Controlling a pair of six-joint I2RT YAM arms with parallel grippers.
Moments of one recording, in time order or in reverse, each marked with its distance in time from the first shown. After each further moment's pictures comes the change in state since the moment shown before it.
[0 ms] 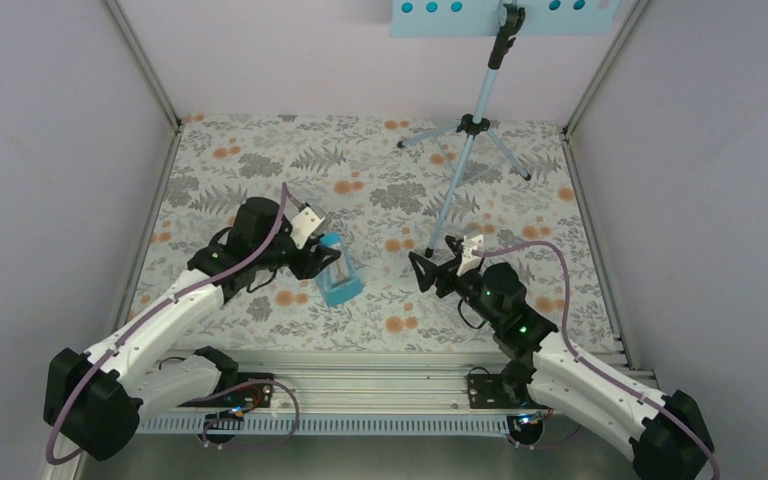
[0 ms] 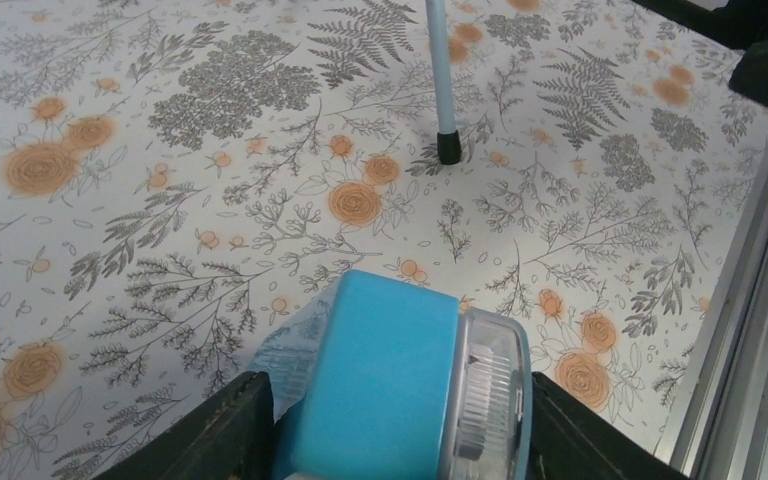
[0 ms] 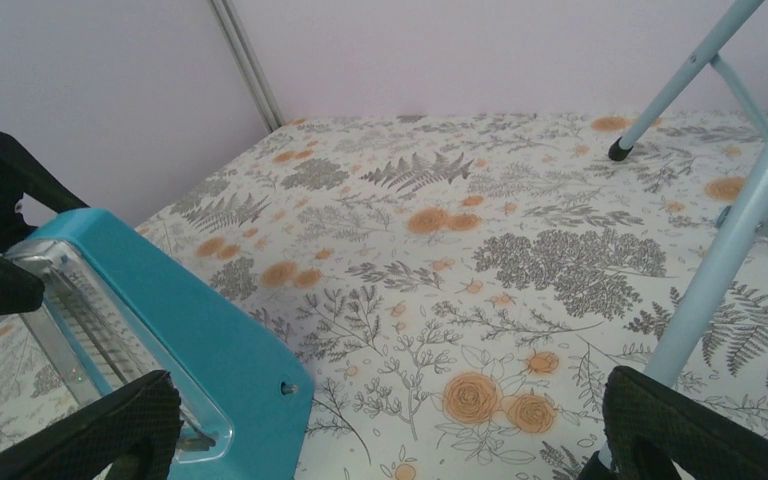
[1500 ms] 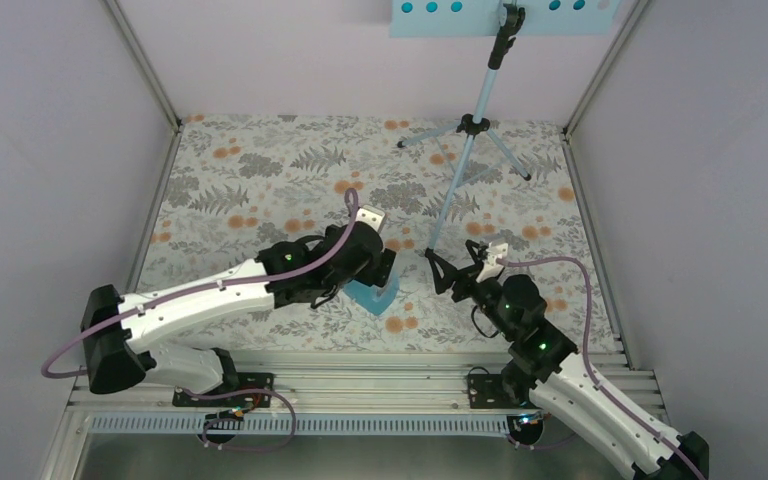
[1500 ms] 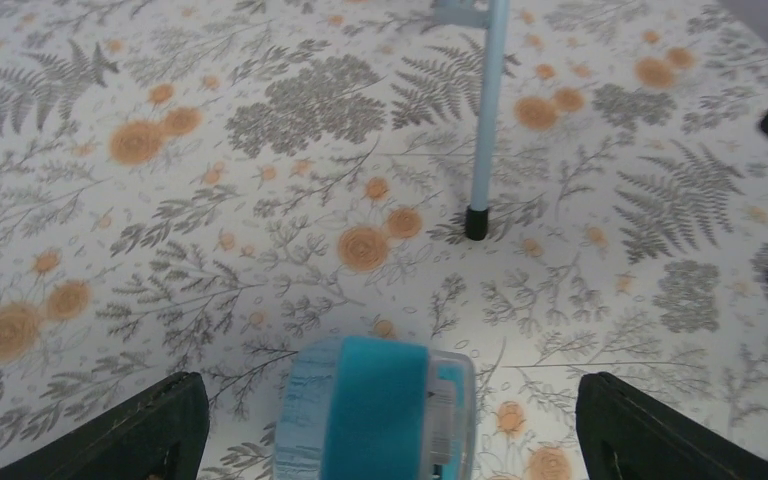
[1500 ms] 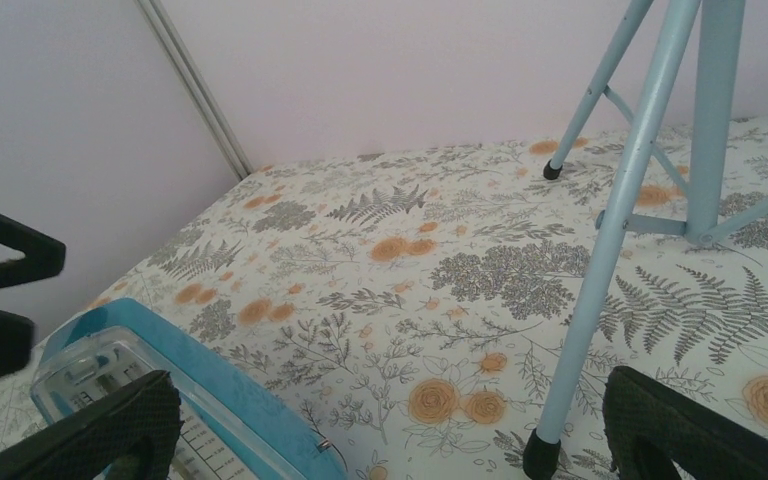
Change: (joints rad) left arm -0.621 0.288 0.394 -0.226 -0.882 -0.603; right arm -0.026 -0.270 -0.018 -0.206 0.082 0.056
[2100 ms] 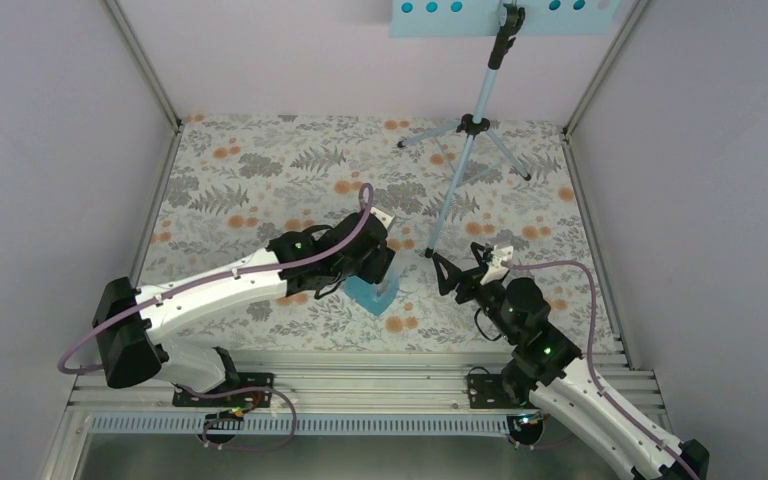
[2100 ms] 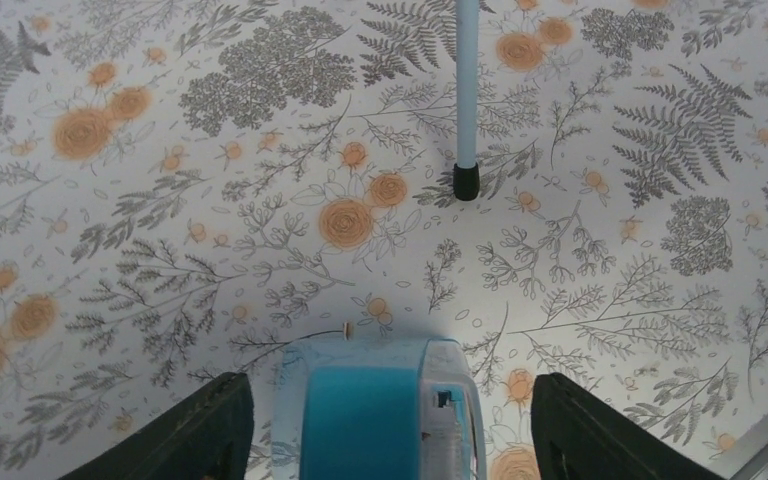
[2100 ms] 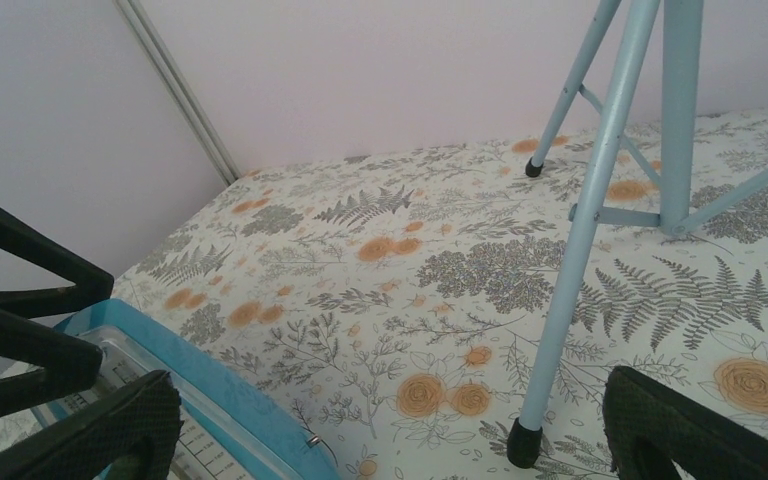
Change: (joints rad) left arm 0.062 0.062 0.047 -0.026 0.153 0.124; right arm 0.000 -0.061 0.000 -0.067 0.027 0.012
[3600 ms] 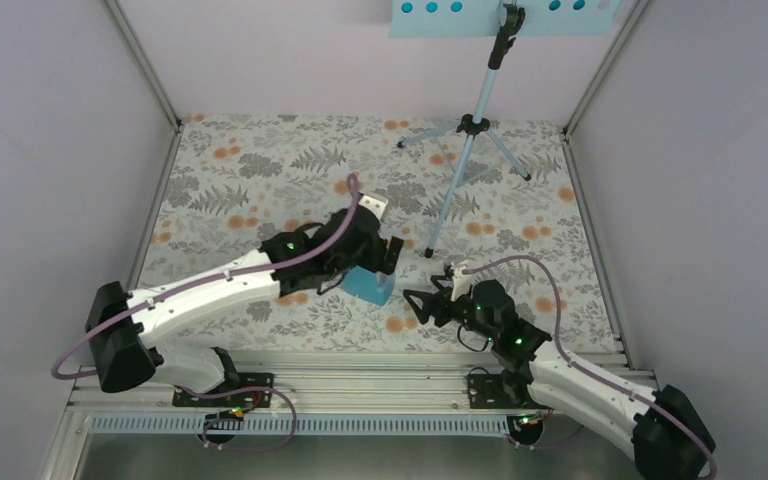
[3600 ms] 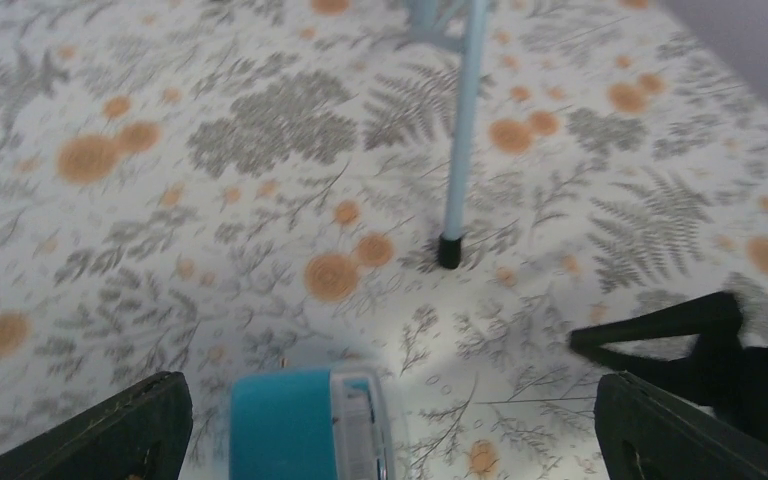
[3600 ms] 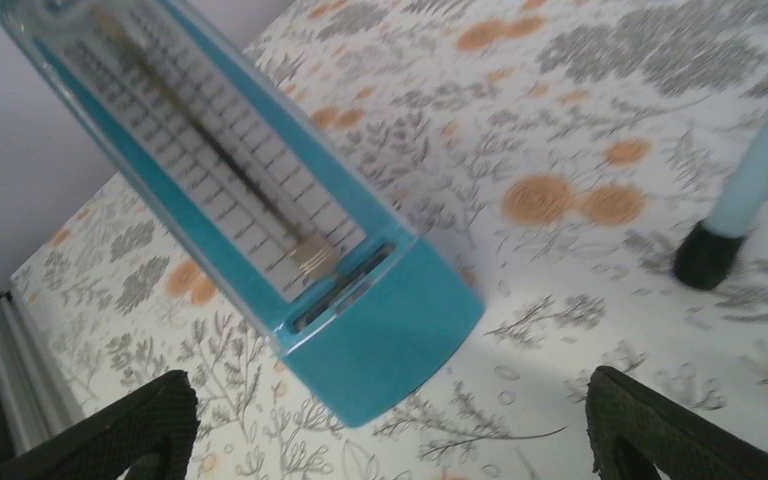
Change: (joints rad) left arm -0.002 -0.015 -0.028 0.126 -0.054 -0.091; right arm 0.041 0.281 -0.139 0.198 -0.287 0.081
